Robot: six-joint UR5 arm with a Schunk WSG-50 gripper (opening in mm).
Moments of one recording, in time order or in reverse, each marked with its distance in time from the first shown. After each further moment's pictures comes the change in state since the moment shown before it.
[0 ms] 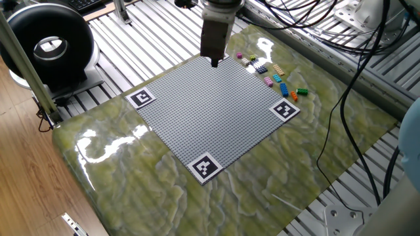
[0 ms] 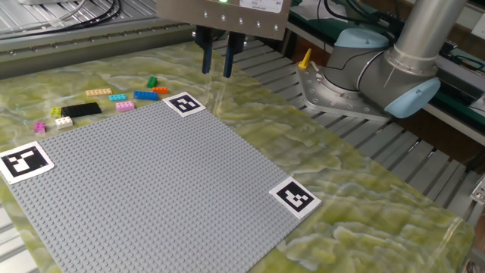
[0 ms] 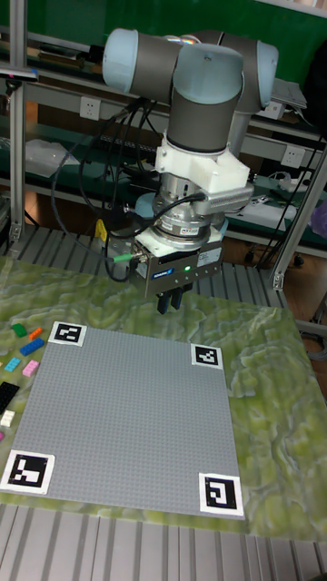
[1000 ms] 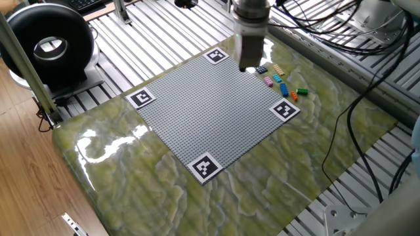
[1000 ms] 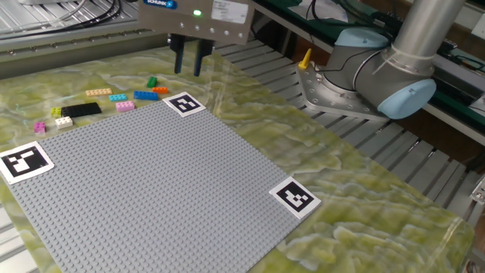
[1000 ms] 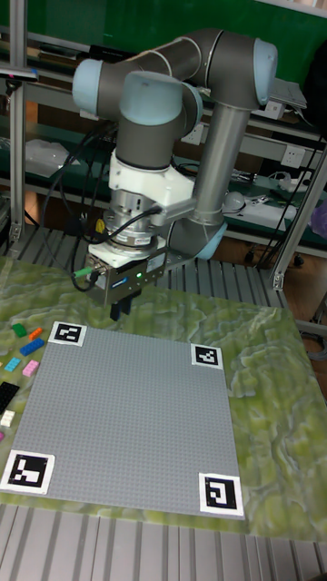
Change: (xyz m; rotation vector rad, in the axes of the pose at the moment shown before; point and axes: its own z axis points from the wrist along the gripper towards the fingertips) arm 0.077 -0.050 0.045 0.060 0.019 -0.191
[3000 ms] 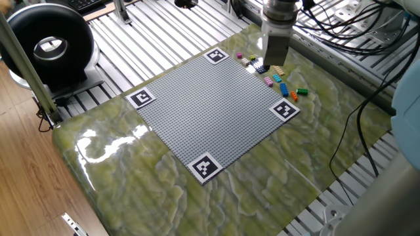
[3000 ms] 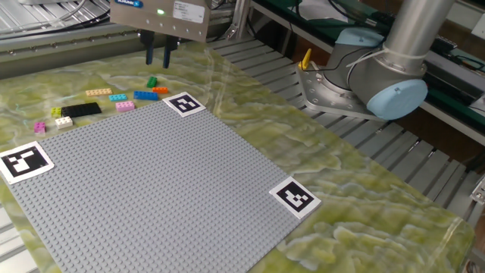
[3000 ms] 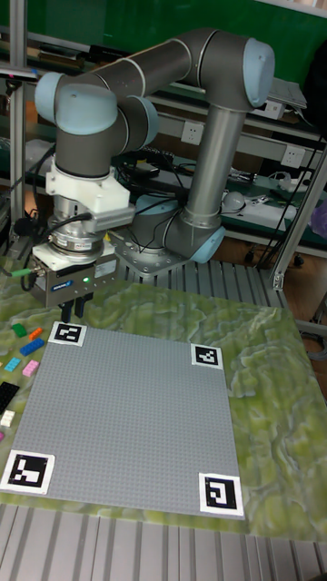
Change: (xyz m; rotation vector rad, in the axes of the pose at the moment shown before) arm 0.070 -0.049 0.027 0.018 0.009 0.120
